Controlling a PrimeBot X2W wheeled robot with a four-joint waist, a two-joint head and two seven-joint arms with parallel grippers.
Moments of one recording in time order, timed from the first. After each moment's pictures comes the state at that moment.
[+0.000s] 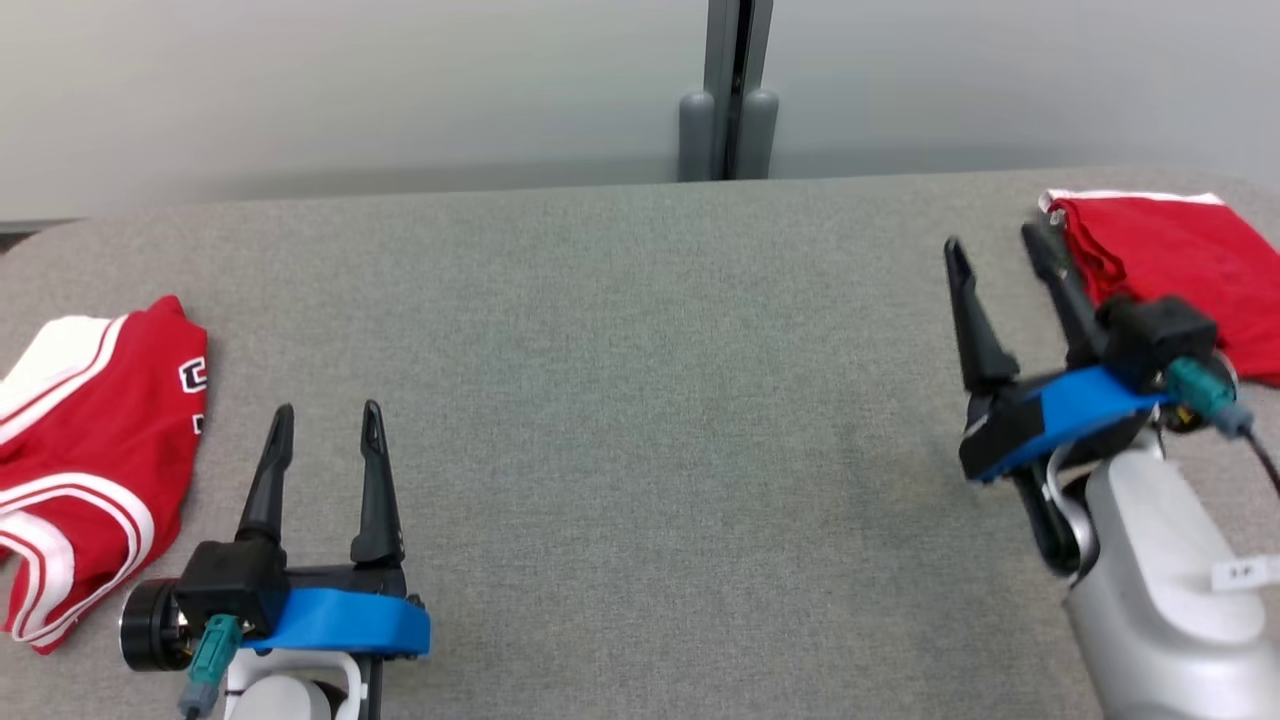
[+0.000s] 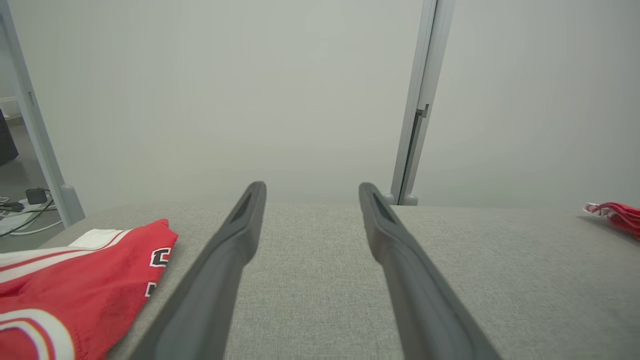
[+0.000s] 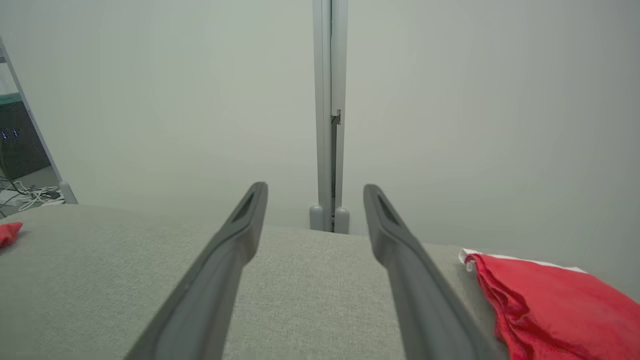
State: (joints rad) left arm -0.11 0.05 -0.04 0.18 -0.12 -0.04 -0.26; right arm -0.58 -0.17 0.11 0.57 0.22 0.13 -0.26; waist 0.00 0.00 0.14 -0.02
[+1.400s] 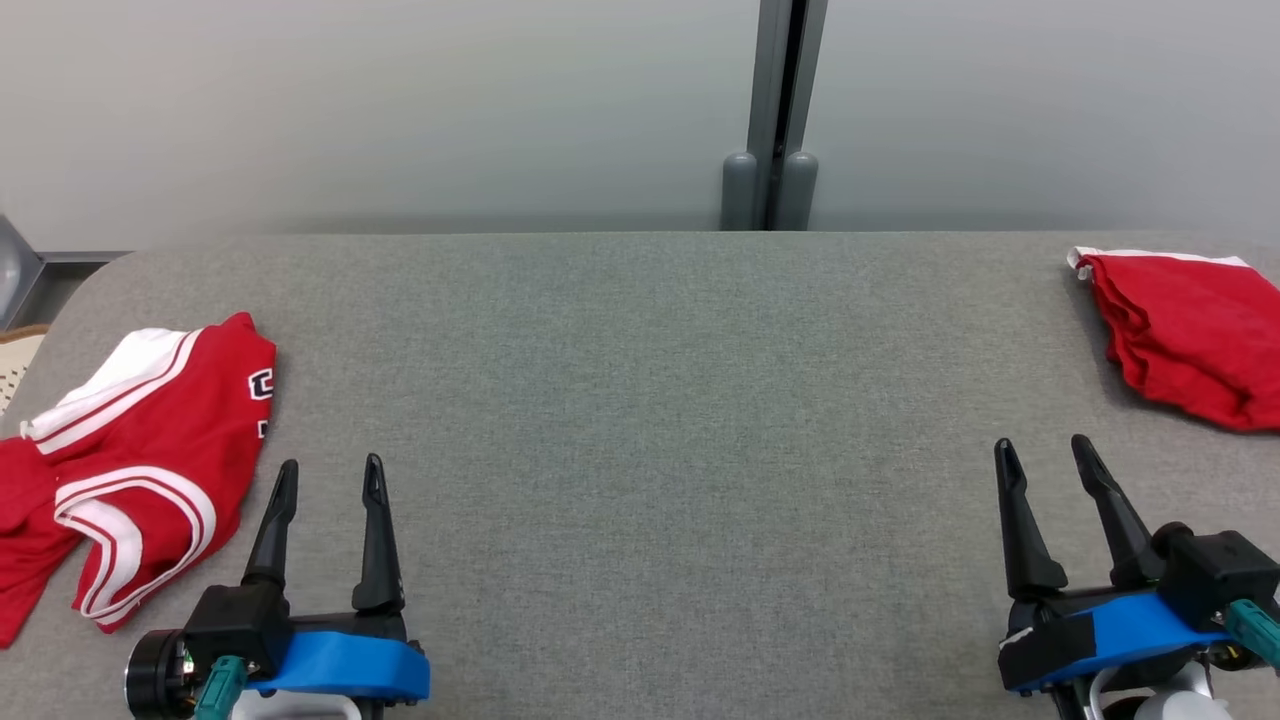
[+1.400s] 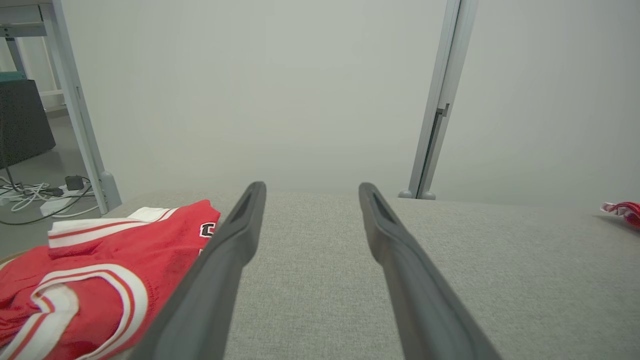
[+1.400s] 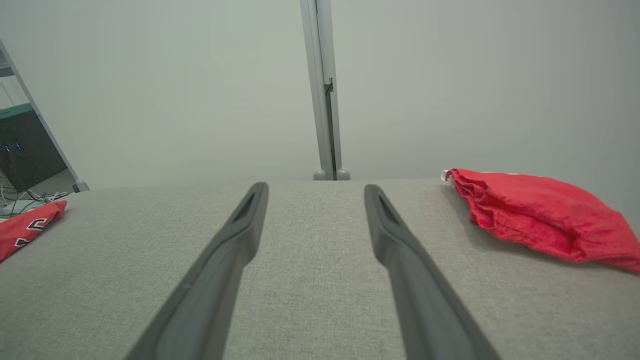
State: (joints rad) left arm -0.03 0.05 -0.04 0.19 -0.13 -0.04 -0.26; right arm -0.05 -0.05 -0.06 0.10 0.17 0.13 -0.16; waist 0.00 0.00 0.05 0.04
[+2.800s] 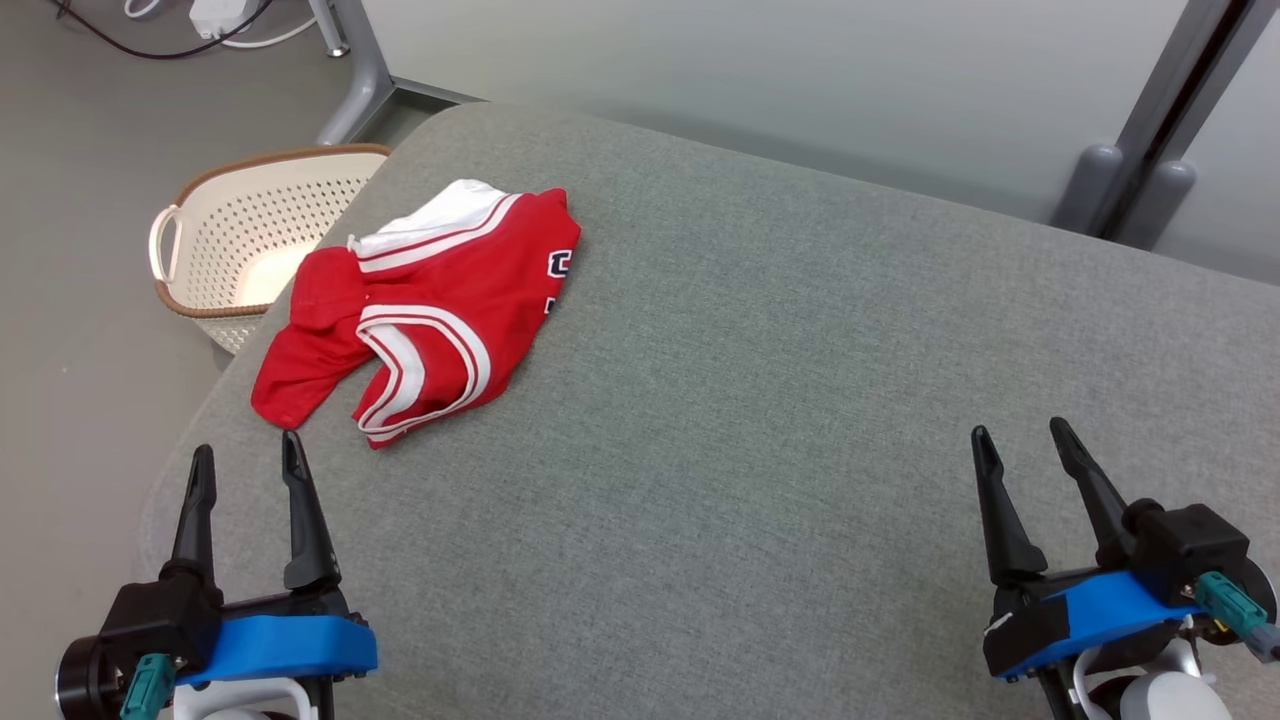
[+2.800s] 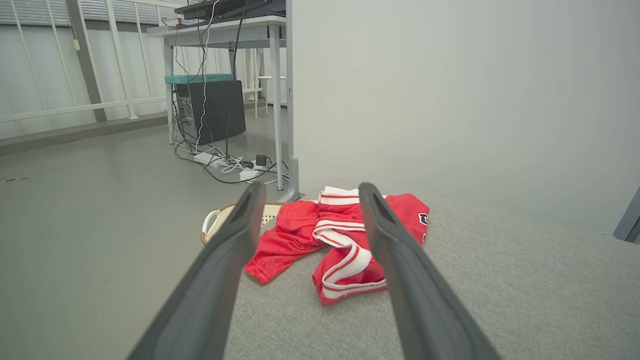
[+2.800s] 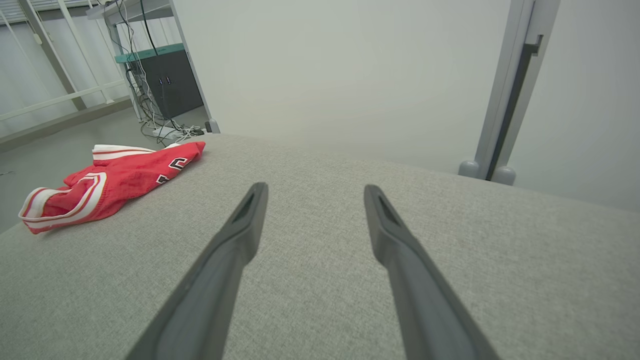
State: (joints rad) left arm -0.05 0.05 0.05 0.14 -0.16 0.00 -0.26; right arm -0.08 -0.05 -0.04 0.09 0.10 0.13 -0.10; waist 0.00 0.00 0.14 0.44
